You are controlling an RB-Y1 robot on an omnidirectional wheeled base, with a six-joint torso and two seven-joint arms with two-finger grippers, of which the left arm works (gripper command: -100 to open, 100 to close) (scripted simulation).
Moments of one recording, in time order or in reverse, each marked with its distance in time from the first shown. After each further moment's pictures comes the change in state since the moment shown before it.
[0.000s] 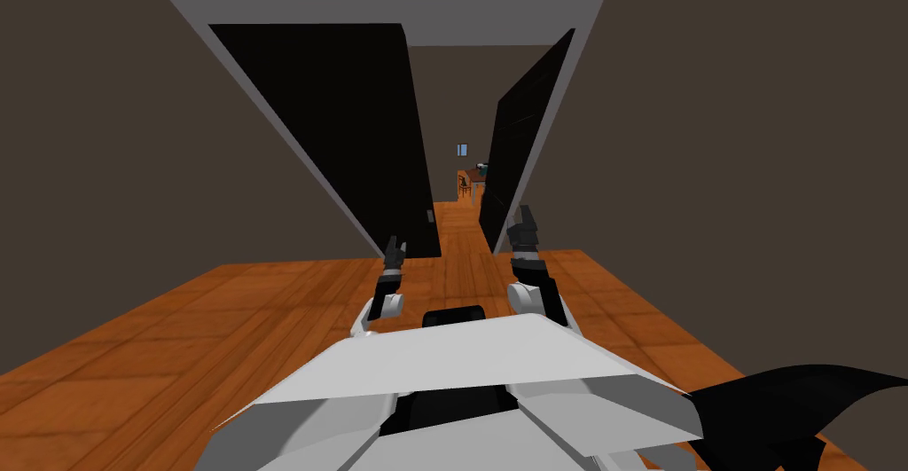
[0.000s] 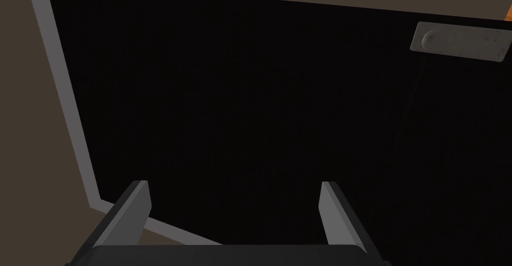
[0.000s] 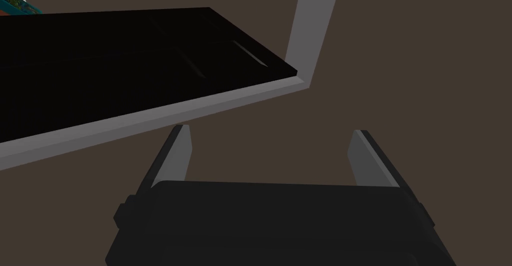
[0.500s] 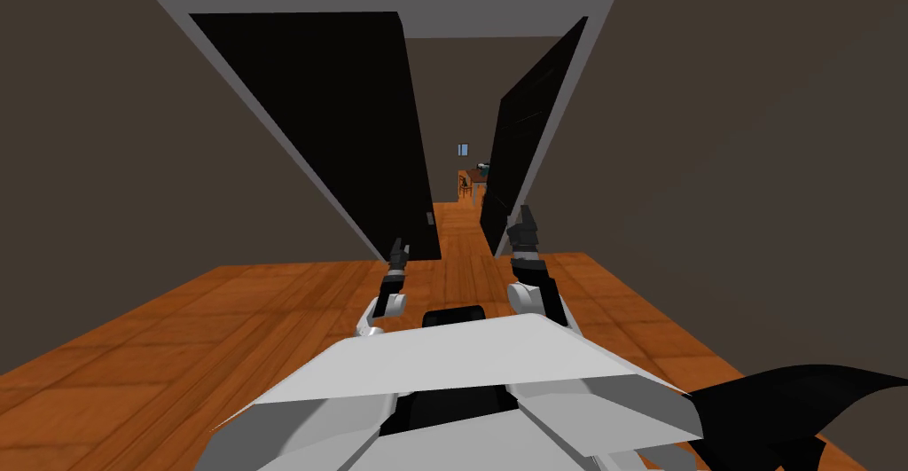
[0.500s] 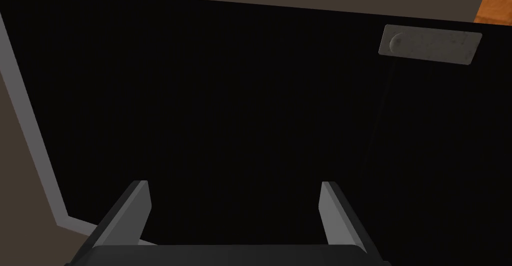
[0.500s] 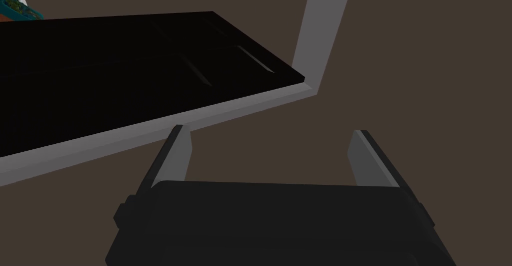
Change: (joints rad) arm -0.052 0.000 -0.007 0.126 -0.006 -0.018 -0.008
